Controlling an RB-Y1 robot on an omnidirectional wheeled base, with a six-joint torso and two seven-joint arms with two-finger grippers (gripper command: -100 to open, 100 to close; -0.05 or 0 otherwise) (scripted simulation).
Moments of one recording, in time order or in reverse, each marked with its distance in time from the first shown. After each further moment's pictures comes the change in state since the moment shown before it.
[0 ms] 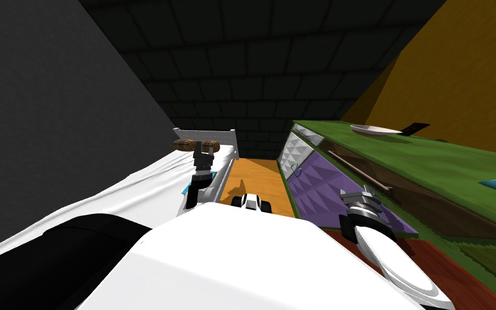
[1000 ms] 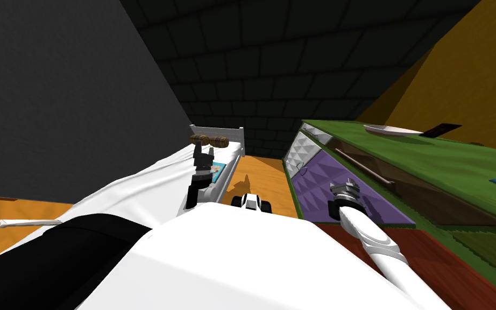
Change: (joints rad) left arm 0.000 0.000 0.000 0.000 0.000 0.000 0.000; right arm -0.250 -0.145 0.179 0.287 -0.124 0.082 0.003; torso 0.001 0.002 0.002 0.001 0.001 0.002
